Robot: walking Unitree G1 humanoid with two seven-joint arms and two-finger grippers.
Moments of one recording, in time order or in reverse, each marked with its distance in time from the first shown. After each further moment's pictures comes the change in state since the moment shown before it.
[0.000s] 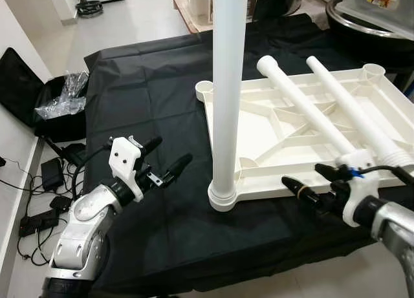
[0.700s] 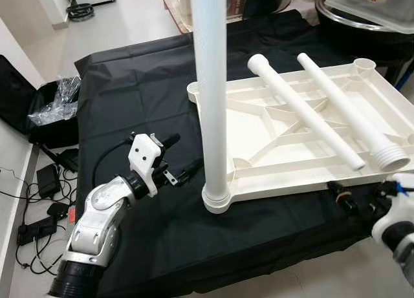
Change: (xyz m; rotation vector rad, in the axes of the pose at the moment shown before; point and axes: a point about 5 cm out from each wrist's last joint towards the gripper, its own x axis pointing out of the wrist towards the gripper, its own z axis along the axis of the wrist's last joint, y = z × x) left arm 0.021 -0.011 -0.005 0.071 0.019 -0.135; right arm -0.025 -0.034 -0.016 0.138 -0.046 -0.415
